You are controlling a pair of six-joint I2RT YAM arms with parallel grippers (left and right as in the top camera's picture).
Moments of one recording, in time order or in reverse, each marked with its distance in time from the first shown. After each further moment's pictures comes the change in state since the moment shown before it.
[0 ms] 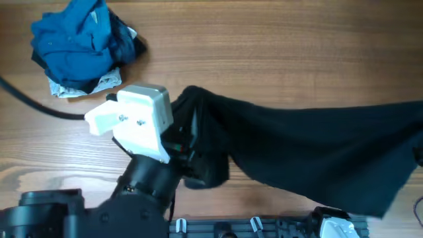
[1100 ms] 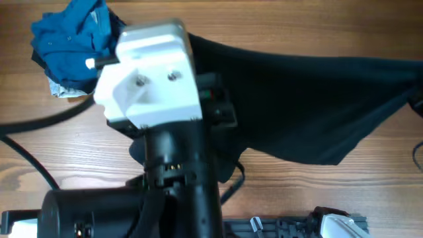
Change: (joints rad) left arm 0.026 0.219 0.042 1.381 -0.499 1.369; right arm 0.000 0.154 -0.001 0.067 -0.003 -0.023
